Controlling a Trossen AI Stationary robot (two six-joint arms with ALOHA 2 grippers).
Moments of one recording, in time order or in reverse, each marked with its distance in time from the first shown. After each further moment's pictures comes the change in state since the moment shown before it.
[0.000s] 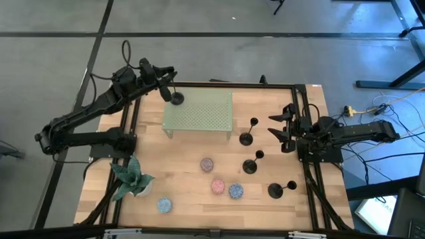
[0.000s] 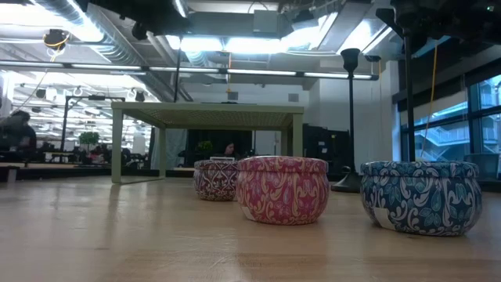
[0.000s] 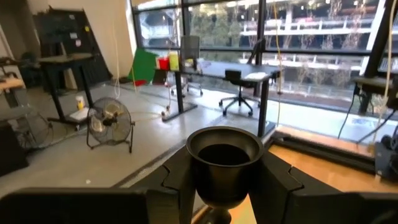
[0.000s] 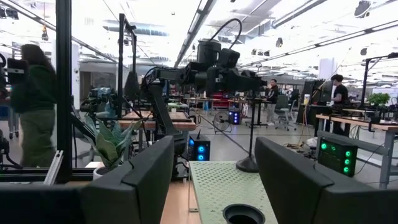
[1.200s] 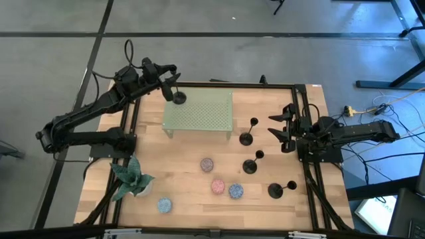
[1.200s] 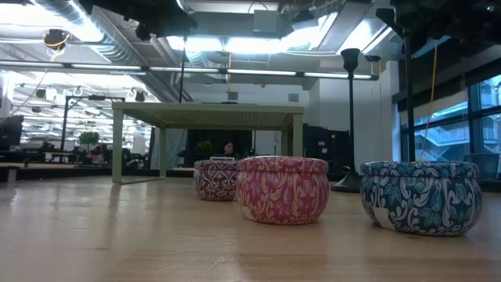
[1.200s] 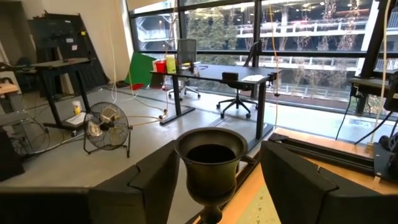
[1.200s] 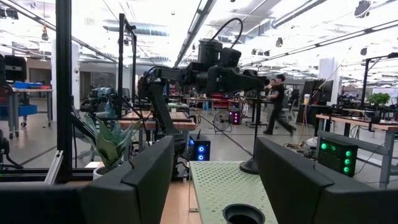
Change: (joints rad) left arm 0.000 0.018 0.001 0.044 0.018 0.016; right arm 0.000 0.000 0.000 0.000 0.000 0.000
